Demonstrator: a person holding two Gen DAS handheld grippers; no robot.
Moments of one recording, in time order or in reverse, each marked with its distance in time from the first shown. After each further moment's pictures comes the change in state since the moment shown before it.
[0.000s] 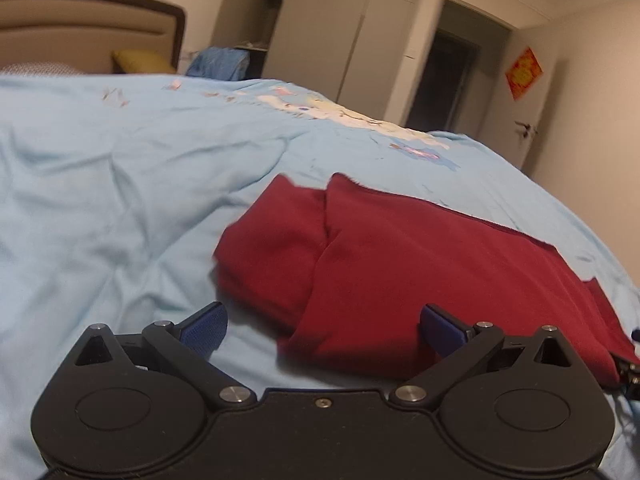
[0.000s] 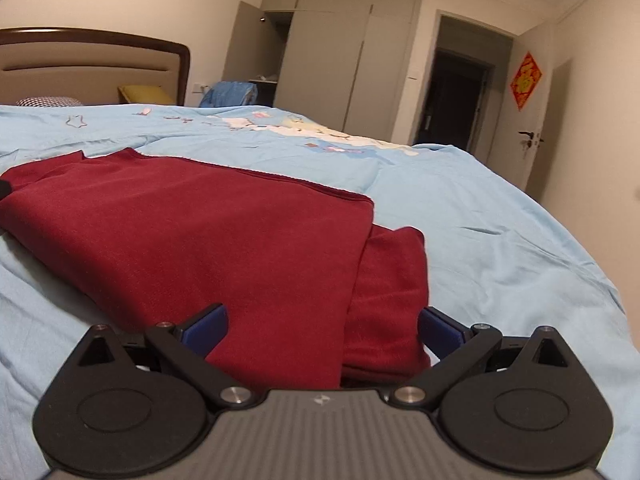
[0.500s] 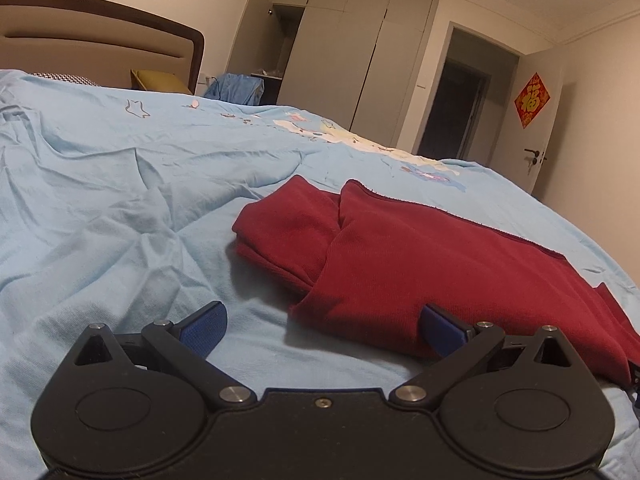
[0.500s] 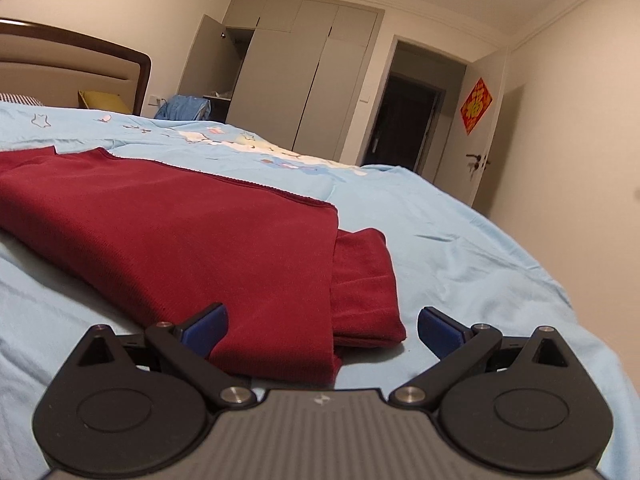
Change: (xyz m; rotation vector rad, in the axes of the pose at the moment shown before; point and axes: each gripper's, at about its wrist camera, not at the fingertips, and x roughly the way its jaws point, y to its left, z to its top) left arm -0.010 -0.003 -0.030 0.001 -0.104 0.034; right arm -0.018 0.021 -0.024 -0.022 -0.077 -0.182
